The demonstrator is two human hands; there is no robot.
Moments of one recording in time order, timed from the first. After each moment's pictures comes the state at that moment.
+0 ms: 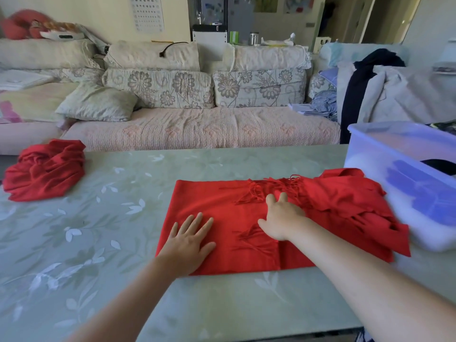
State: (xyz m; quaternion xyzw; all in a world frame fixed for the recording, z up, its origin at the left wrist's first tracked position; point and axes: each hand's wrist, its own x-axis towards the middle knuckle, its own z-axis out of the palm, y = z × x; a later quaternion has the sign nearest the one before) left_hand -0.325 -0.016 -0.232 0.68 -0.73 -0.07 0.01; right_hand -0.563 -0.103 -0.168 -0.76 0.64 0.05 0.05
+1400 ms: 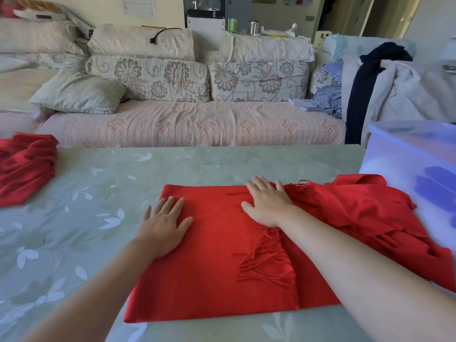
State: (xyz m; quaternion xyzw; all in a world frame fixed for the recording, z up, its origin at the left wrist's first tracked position) left_hand -0.272 -0.113 -0.234 0.75 -0.65 -0.07 0.07; right_hand -0.531 -0.224 -0.208 -0.84 0.54 0.02 -0.01
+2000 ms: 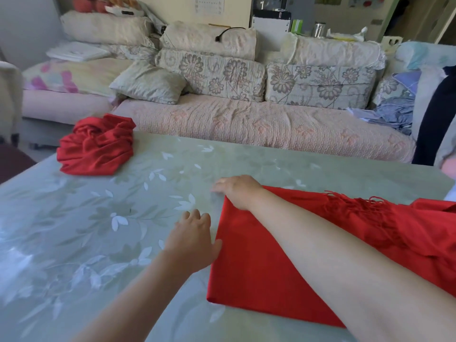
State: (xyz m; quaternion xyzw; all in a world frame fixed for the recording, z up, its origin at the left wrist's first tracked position) left_hand -0.228 -0.025 -0.213 0.78 -0.61 -0.05 0.10; right_hand -0.311 -0.211 -0.198 -0.97 0.24 0.03 -0.08
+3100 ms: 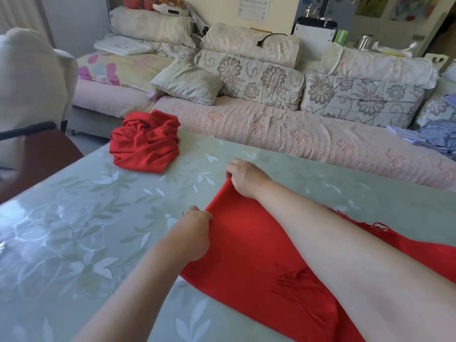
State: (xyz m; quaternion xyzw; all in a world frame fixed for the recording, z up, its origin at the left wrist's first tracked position) left_hand -0.108 0.006 -0.193 0.81 -0.55 -0.18 0.13; right_hand -0.177 -0.209 -0.184 -0.96 0.27 -0.10 0.04
